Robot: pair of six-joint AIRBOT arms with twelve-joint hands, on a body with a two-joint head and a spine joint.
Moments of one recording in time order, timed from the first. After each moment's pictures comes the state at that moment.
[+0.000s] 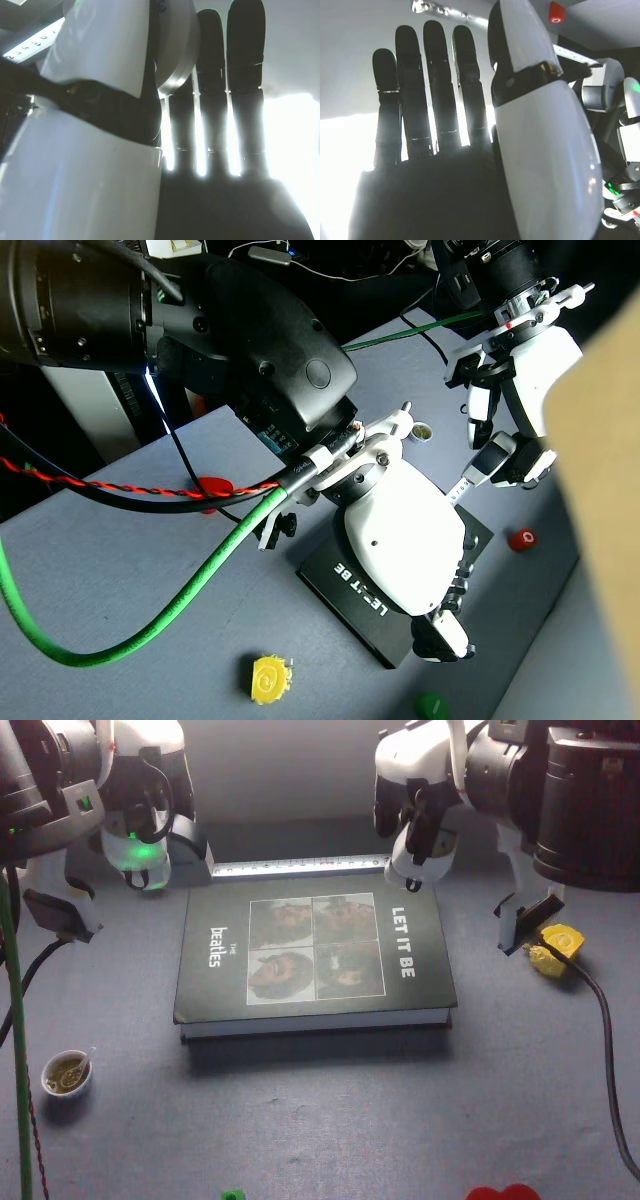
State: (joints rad) left arm 0.13 -1.08 1.05 1.09 0.79 -0.18; right arm -0.02 -1.38 1.13 1.97 0.78 -2.91
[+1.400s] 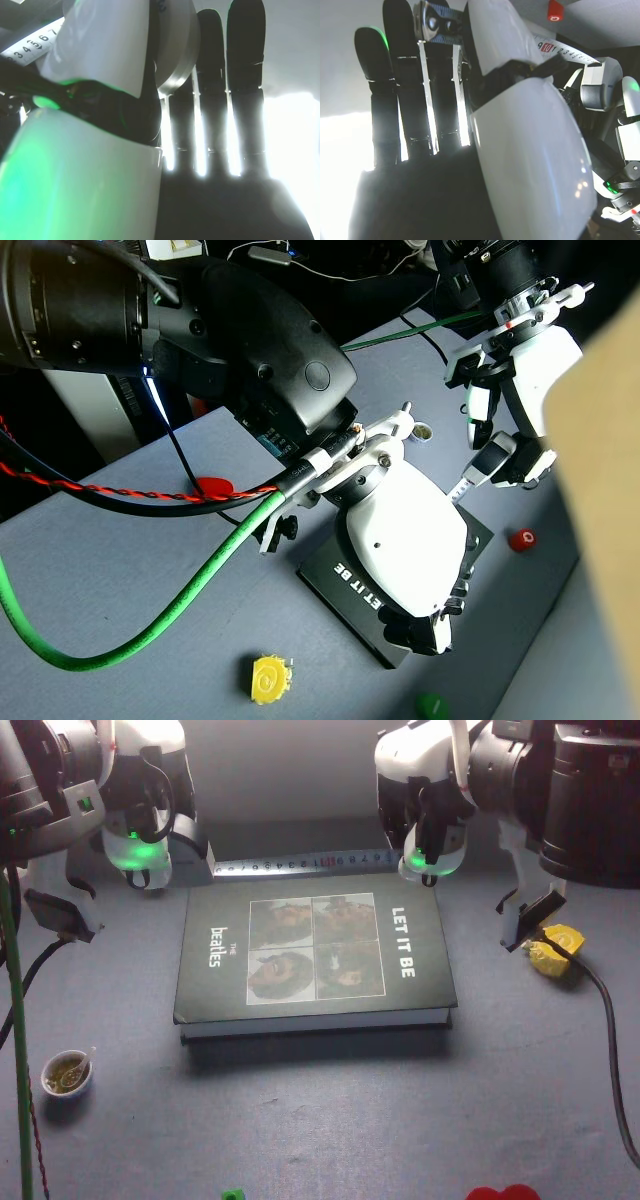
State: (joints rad) left arm 0.13 -1.08 1.05 1.10 0.79 -0.19; right arm -0.02 -1.37 1.13 1.96 0.75 -2.92
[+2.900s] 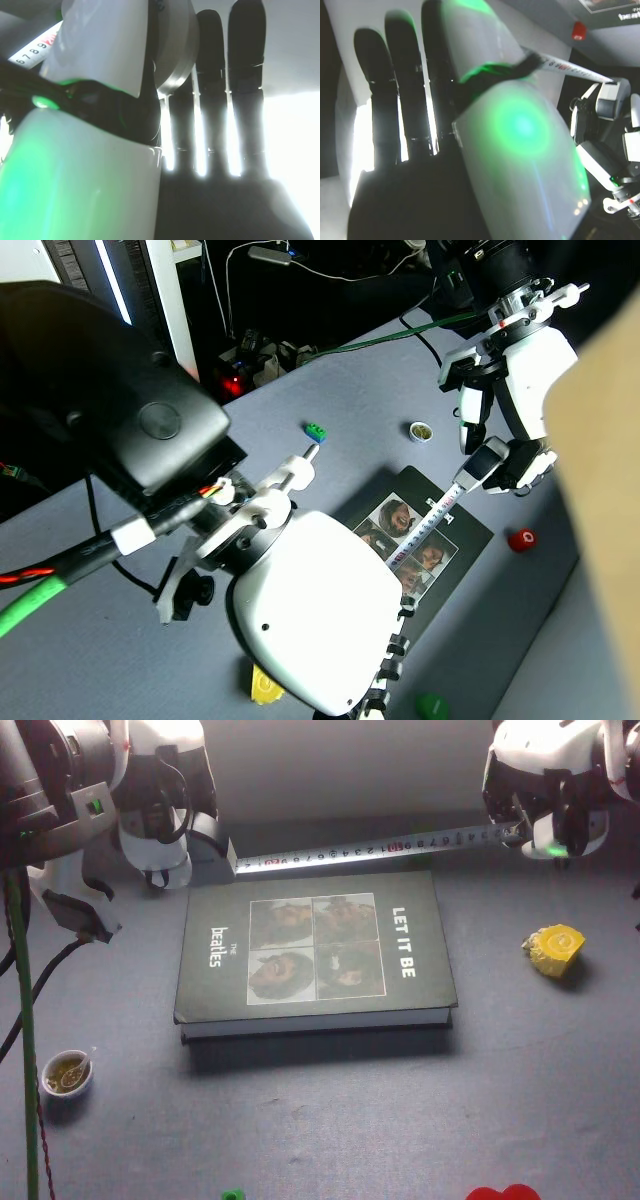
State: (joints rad) left arm 0.13 -1.08 1.04 1.10 0.76 -0.20; right arm -0.04 -1.11 1.02 1.89 0.63 -2.99
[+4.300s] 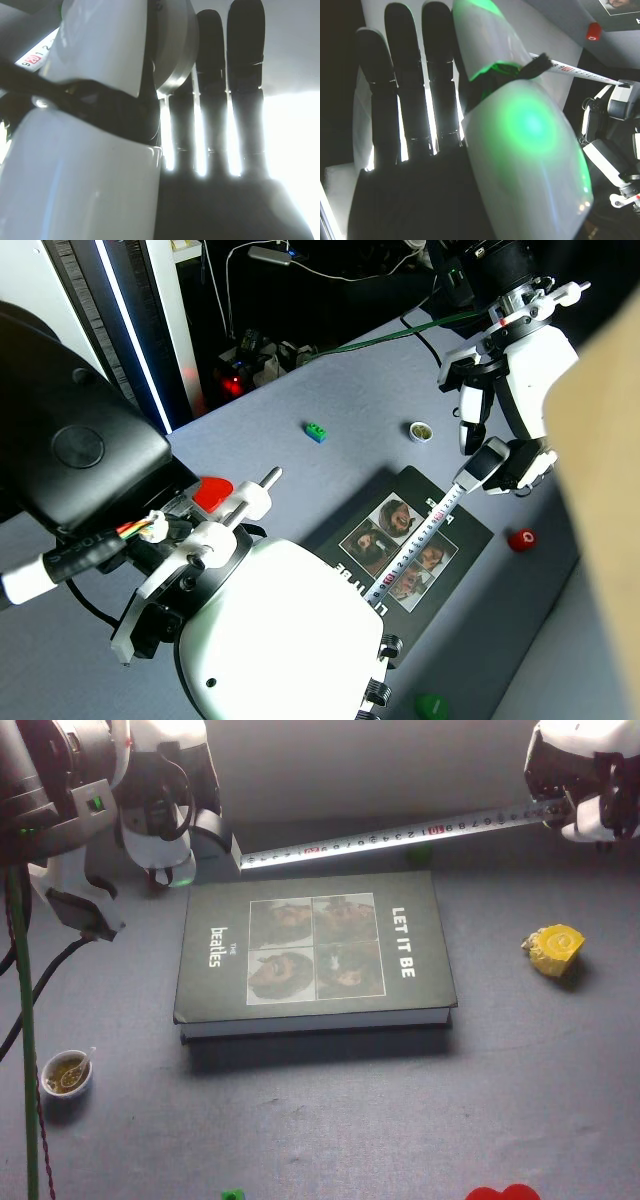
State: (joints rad) left arm 0.12 -1.08 1.04 1.10 0.76 -0.21; right arm -0.04 -1.04 1.02 1.85 0.59 -2.99
